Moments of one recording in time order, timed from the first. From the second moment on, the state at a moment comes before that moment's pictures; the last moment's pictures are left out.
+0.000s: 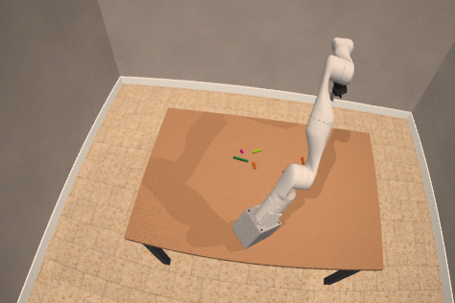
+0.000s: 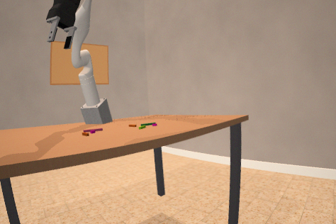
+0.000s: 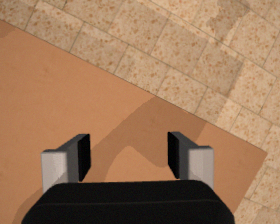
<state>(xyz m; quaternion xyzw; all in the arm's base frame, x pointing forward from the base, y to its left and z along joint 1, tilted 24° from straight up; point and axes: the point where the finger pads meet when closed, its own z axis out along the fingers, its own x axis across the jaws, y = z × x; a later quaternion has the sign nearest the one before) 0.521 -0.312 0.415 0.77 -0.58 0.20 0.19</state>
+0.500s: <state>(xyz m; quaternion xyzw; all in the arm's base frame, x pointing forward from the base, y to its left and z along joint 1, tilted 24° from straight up) 0.553 -0.263 0.370 0.74 -0.62 0.21 0.15</state>
